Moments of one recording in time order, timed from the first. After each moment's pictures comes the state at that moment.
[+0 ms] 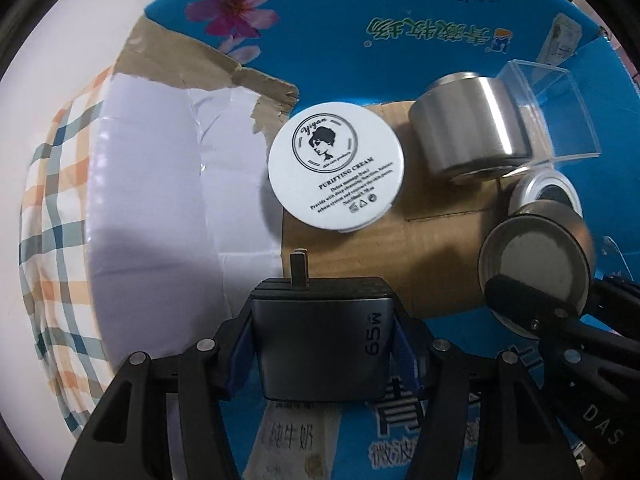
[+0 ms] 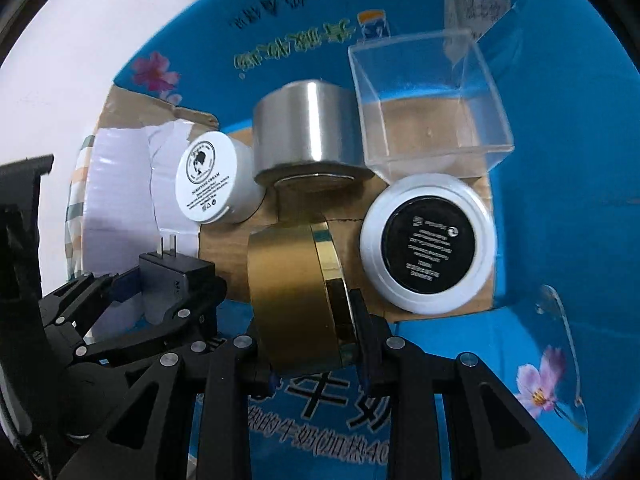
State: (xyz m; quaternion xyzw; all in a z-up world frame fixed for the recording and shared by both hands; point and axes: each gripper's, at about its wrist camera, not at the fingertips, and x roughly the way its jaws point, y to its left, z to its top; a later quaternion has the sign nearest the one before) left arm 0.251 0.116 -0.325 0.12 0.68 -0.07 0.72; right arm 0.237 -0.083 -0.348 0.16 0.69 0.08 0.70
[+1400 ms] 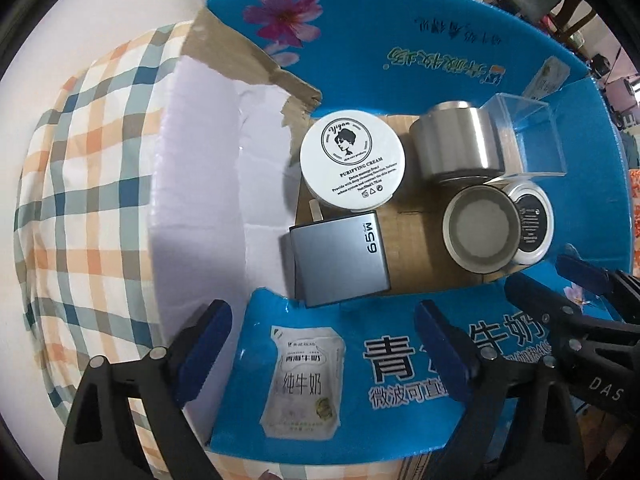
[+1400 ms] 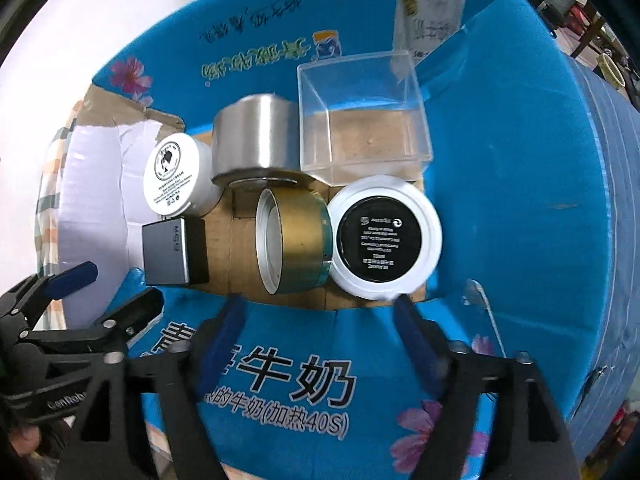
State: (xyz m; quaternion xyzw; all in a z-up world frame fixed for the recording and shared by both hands) left arm 0.243 0.153 -0.298 0.06 0.70 -0.07 0.71; right arm 0.228 -0.084 -0.337 0.09 0.70 0.03 0.71
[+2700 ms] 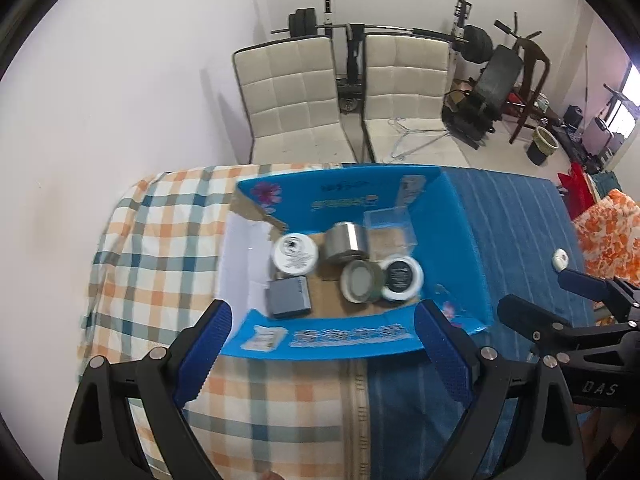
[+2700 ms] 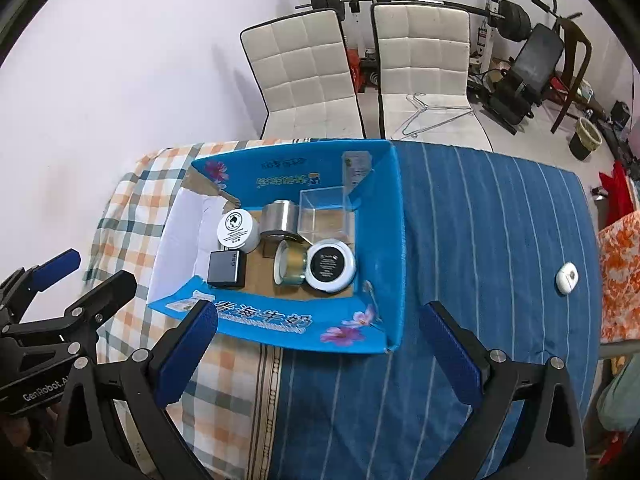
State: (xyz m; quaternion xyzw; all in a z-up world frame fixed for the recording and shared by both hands) left arm 0.139 0.072 -0.110 0.06 0.51 -0.07 0.85; right arm 0.135 -0.164 -0.131 0.08 0.56 0.05 0.82
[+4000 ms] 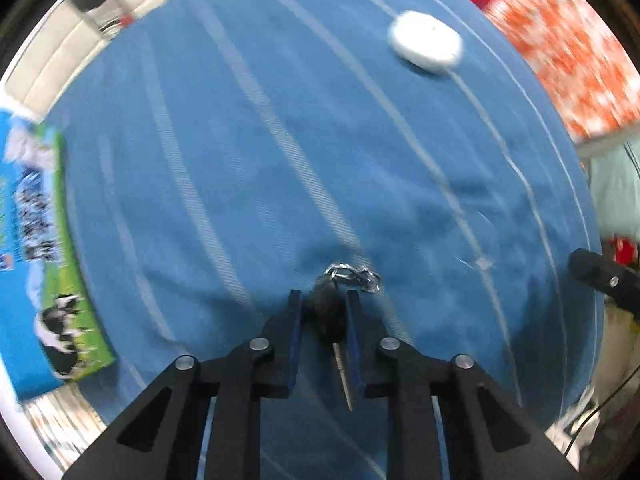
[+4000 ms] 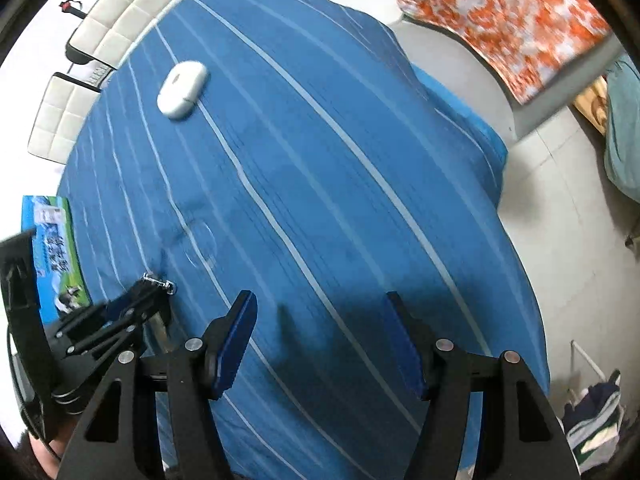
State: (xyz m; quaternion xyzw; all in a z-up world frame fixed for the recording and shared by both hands) left arm 0.101 -0.308 -0.336 0.20 0.66 -0.22 0.69; right arm -0.069 -0.592 -0.335 0.33 0.63 -0.17 0.69
